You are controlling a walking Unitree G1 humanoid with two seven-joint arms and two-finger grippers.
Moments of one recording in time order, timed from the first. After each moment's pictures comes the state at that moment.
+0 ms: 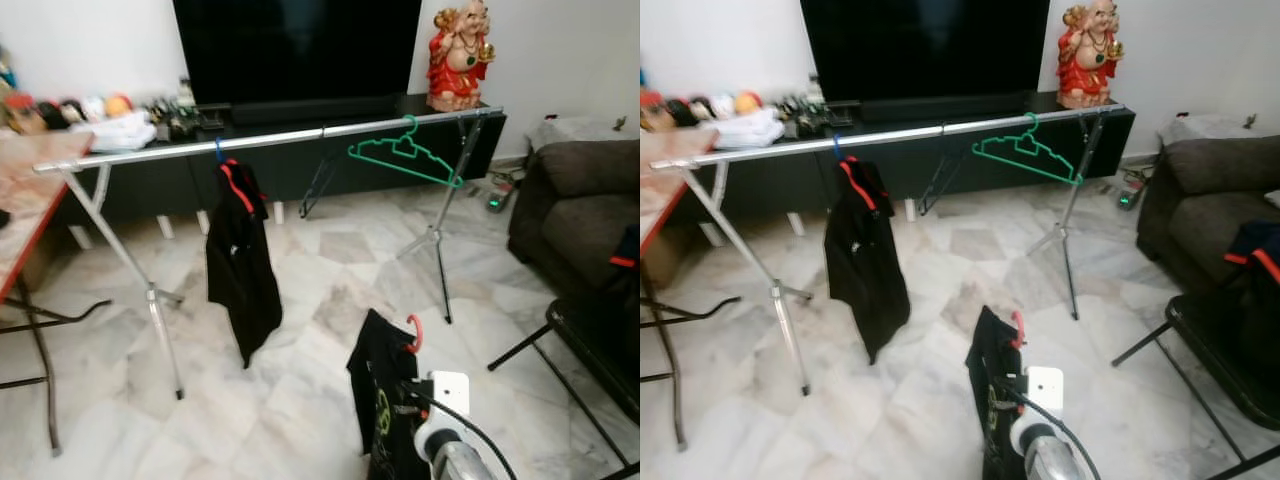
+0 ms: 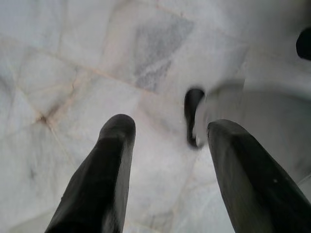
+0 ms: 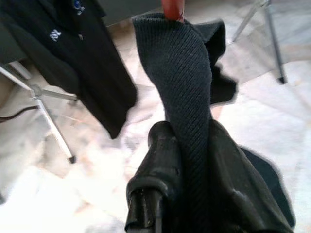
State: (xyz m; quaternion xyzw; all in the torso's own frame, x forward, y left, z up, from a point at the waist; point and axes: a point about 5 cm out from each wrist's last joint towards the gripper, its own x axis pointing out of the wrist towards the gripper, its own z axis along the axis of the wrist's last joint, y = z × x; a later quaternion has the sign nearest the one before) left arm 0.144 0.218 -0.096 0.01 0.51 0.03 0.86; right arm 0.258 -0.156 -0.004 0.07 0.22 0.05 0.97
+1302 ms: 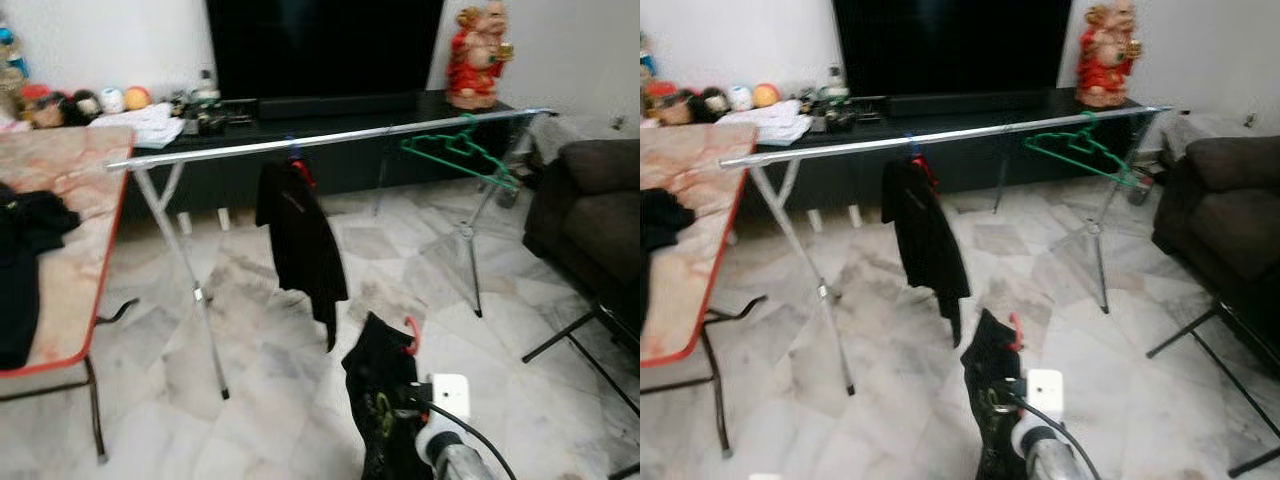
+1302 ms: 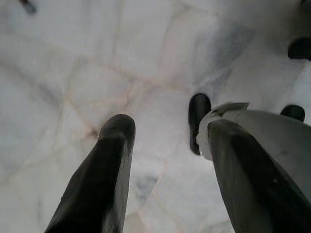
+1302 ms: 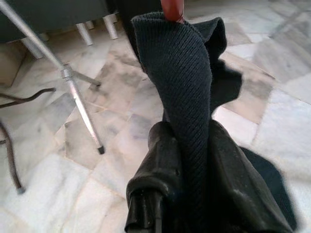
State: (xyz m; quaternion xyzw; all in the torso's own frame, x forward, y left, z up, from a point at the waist) left arm 0.158 0.220 -0.090 0.01 0.49 0.03 0.87; right arm 0.261 -0.151 -0.001 0.05 0.21 0.06 0.97
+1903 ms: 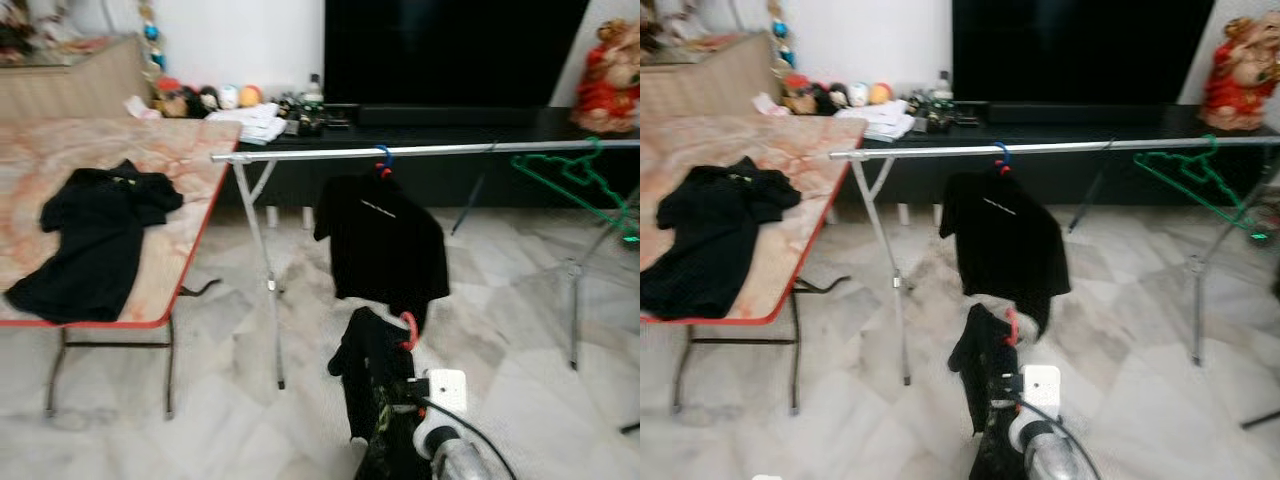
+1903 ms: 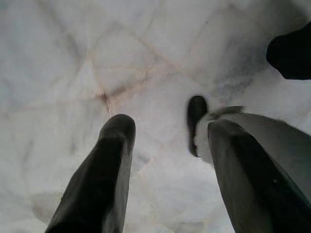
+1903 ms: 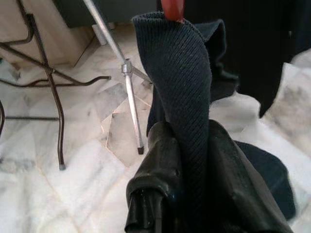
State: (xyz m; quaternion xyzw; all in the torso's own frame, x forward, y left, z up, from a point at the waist) left arm 0.159 0.216 -0.090 0.01 0.49 0.03 0.87; right arm 0.265 -0.160 0.003 0.04 0.20 0.06 0.98
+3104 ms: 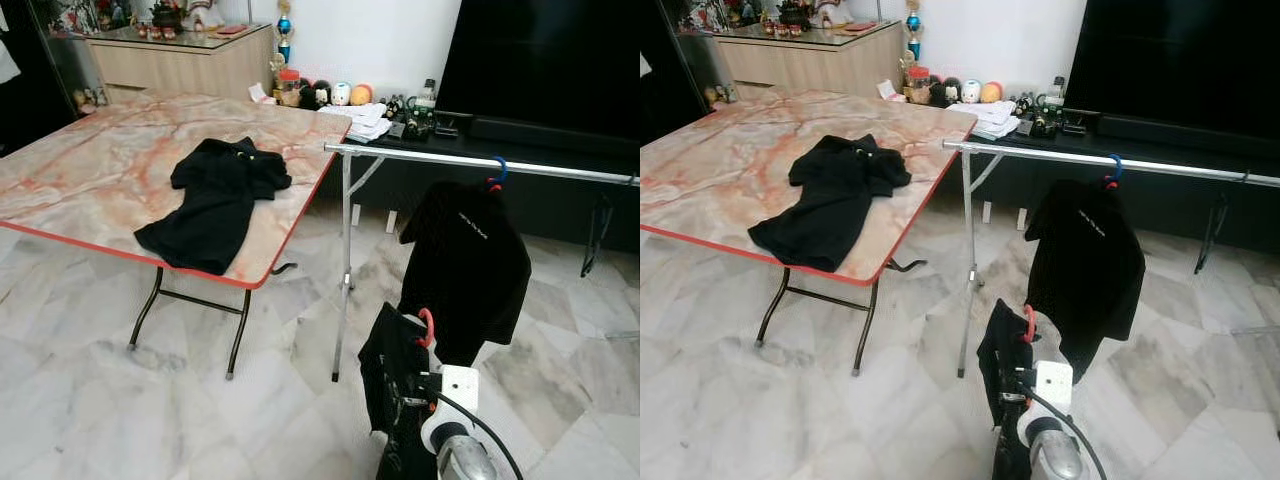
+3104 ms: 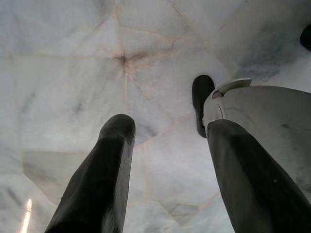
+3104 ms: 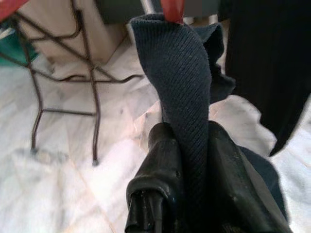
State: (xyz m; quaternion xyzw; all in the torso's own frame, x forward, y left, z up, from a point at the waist) left arm 0.151 0.221 -0.092 0.01 0.50 0.03 0.86; right arm 0.271 -0.156 0.007 0.07 0.19 0.02 0.98
